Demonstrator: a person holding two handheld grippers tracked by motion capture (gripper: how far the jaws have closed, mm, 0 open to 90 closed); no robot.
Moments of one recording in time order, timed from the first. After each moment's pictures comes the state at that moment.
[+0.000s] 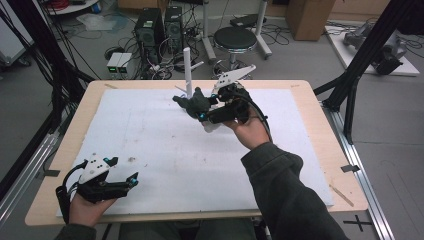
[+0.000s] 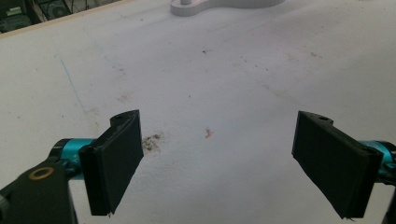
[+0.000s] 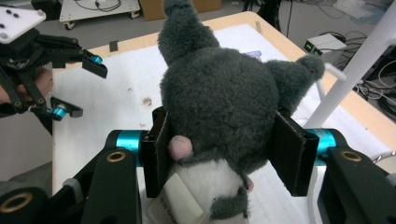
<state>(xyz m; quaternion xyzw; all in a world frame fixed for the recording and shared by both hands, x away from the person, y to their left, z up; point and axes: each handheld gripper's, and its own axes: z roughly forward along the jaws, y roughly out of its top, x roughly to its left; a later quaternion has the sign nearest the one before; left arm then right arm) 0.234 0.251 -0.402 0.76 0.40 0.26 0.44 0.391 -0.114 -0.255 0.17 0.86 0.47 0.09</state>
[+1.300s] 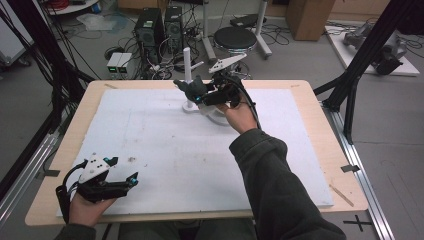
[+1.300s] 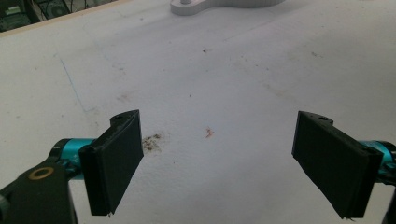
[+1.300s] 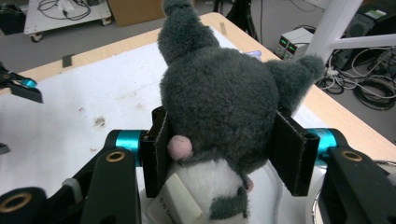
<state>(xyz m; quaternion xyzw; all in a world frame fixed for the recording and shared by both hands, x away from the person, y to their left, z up) 0.235 0.251 -0.403 0.76 0.40 0.26 0.45 0.448 -0.101 -0.269 0.22 0.85 0.46 0.11</state>
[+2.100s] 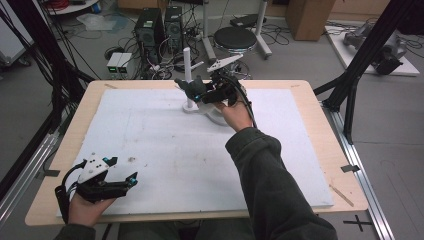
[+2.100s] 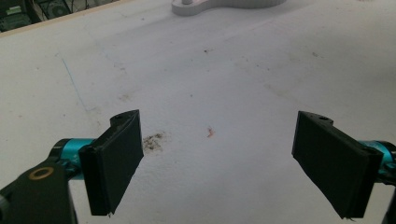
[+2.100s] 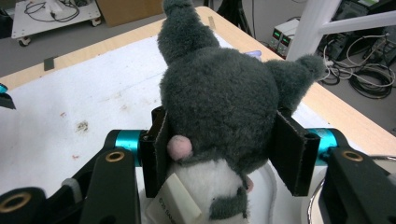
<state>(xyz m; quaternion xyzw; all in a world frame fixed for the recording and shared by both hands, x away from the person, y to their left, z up) 0.235 0.253 -0.403 0.76 0.40 0.26 0.45 0.465 -0.096 -0.282 0.25 0.85 0.46 0.11</state>
